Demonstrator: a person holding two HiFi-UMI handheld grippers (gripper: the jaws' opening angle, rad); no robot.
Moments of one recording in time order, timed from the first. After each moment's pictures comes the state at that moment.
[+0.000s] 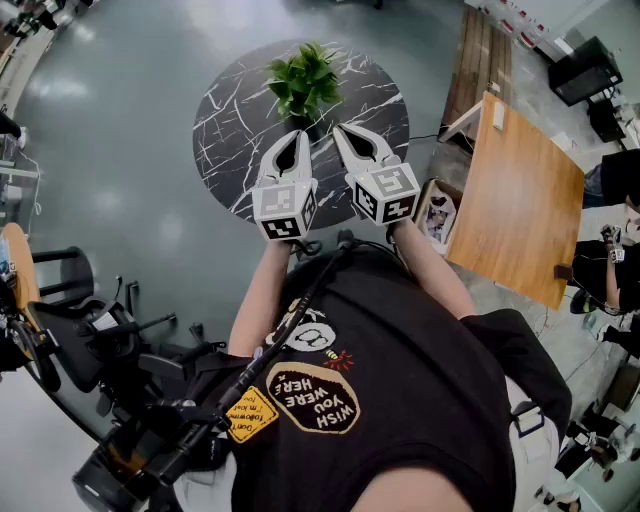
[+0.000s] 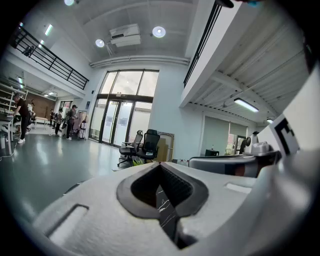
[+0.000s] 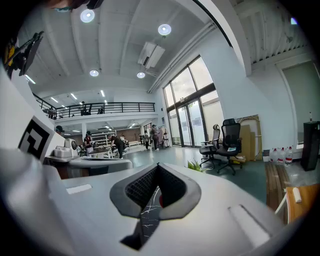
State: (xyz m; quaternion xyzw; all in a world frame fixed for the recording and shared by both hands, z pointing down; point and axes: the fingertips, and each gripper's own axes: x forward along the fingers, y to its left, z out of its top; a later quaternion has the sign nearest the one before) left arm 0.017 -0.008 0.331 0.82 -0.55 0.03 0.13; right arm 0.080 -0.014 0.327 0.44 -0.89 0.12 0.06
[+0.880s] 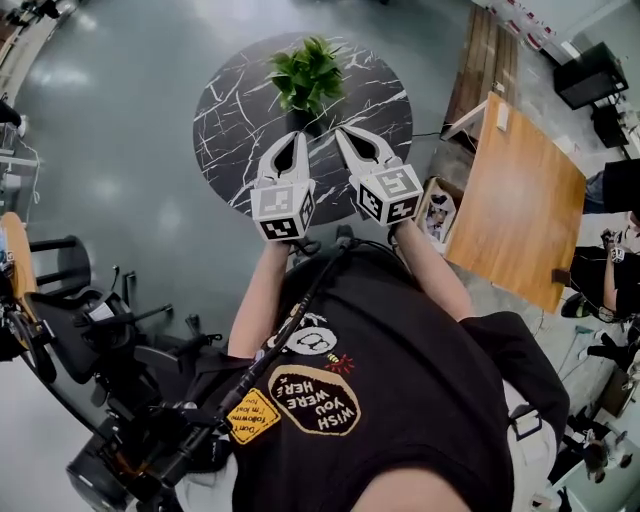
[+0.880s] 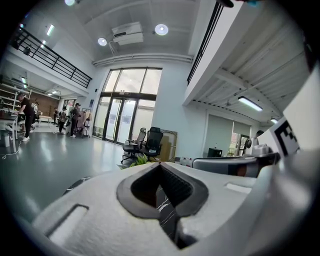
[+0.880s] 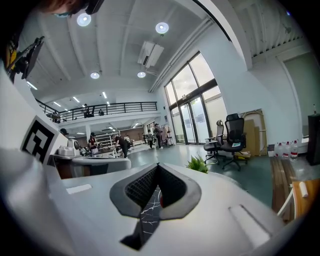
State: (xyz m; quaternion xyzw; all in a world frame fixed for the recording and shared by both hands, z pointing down) left arm 0.008 -0.006 0.346 0.81 -0.57 0.04 0.14; right arm 0.079 -0.013 0.343 0.42 -0.89 0.14 0.06
